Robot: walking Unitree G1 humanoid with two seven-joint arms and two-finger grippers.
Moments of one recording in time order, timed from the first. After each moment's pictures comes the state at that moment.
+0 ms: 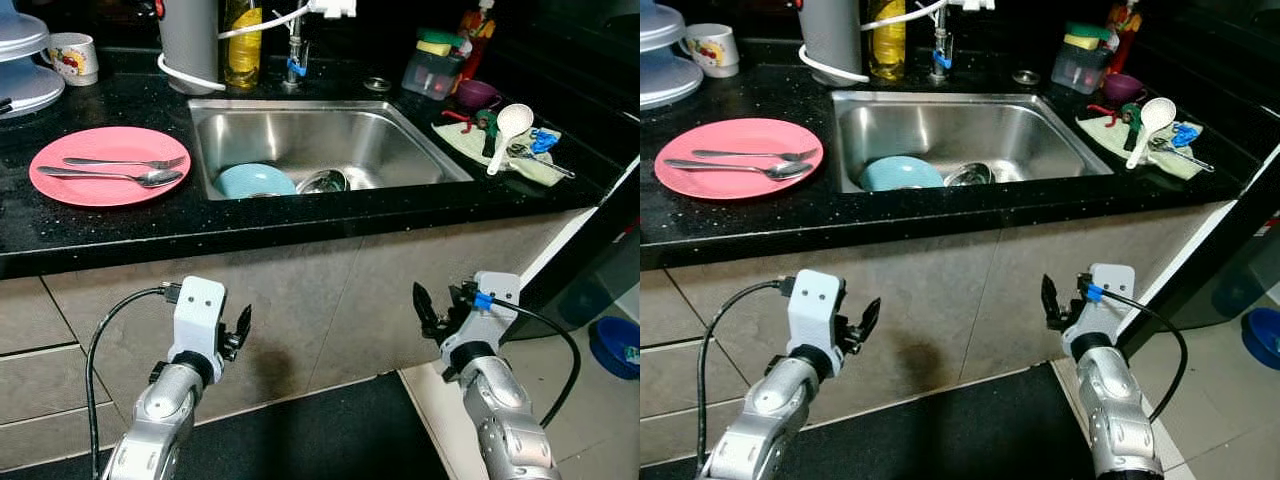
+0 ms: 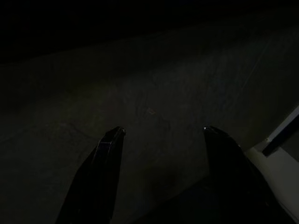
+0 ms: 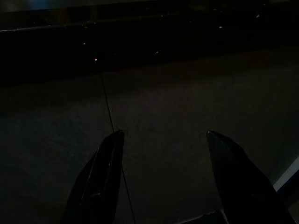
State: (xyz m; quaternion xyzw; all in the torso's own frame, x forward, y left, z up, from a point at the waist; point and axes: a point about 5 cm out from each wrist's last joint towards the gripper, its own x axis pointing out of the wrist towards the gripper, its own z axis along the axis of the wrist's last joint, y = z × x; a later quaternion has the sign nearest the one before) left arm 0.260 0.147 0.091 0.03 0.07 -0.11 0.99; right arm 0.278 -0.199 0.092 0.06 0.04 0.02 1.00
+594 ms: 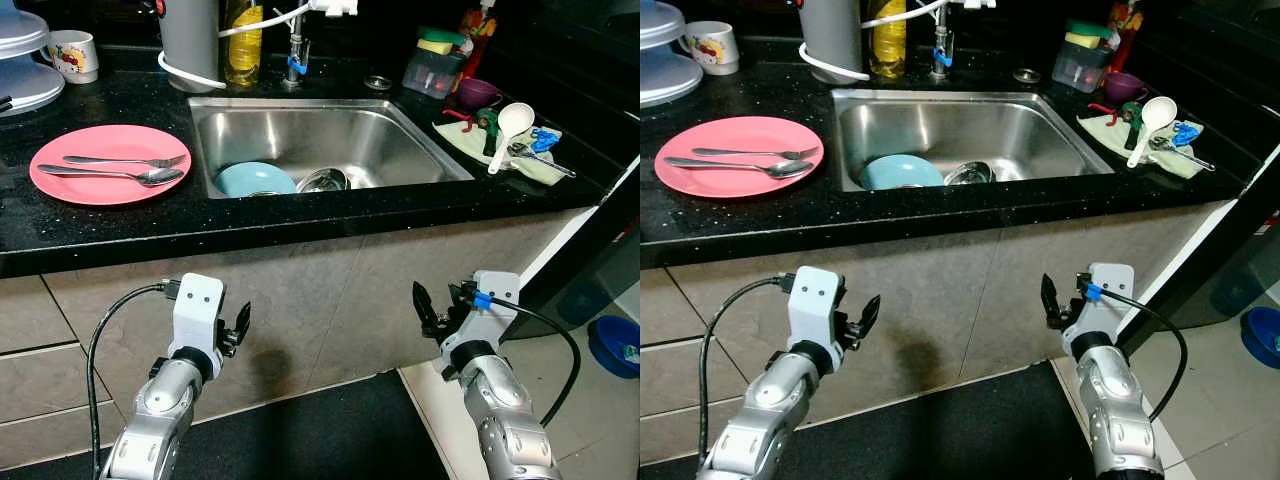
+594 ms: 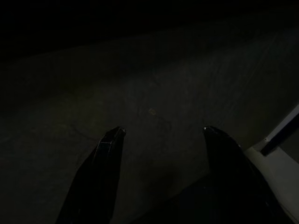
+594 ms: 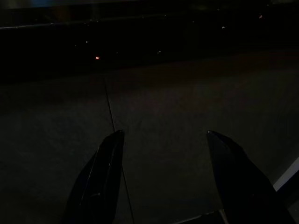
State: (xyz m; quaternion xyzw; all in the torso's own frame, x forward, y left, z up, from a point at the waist) left arm 0.264 0.150 0.089 0.03 0.08 -0.11 0.99; right arm 0.279 -0.199 0.092 0.05 0.04 0.02 1.00
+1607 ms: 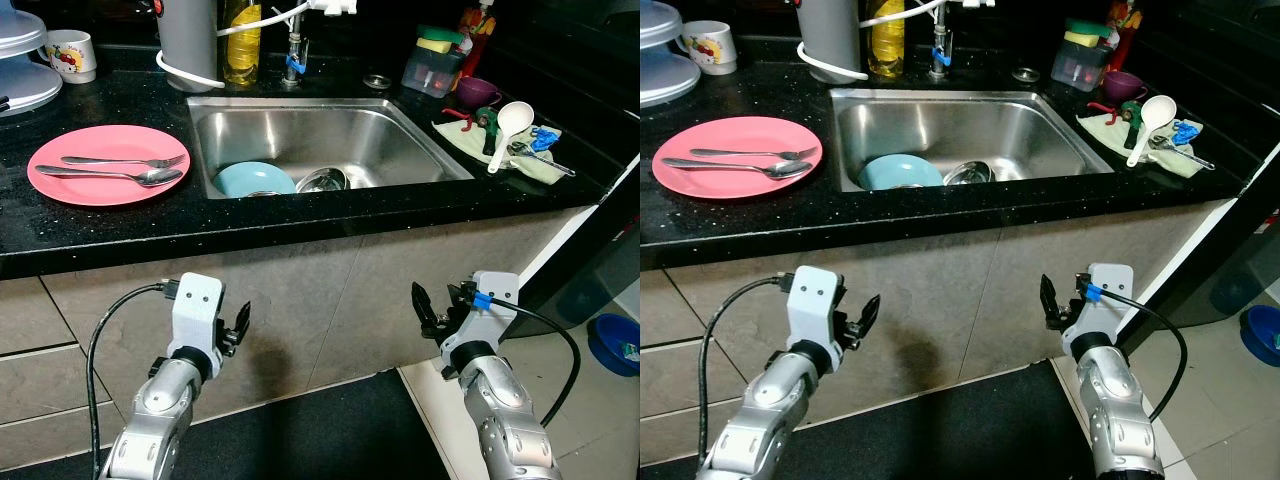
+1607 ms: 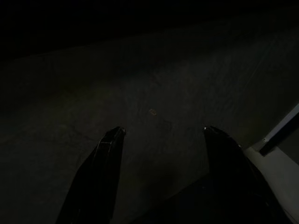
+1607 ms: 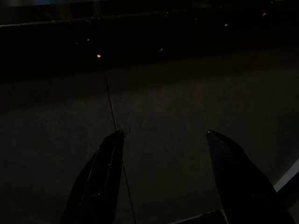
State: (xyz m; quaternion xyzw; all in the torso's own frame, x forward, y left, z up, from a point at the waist) left arm 0.264 0.151 0.089 0.02 0.08 -0.11 0.99; right arm 0.278 -0.198 0.092 0.06 0.04 0.03 1.00
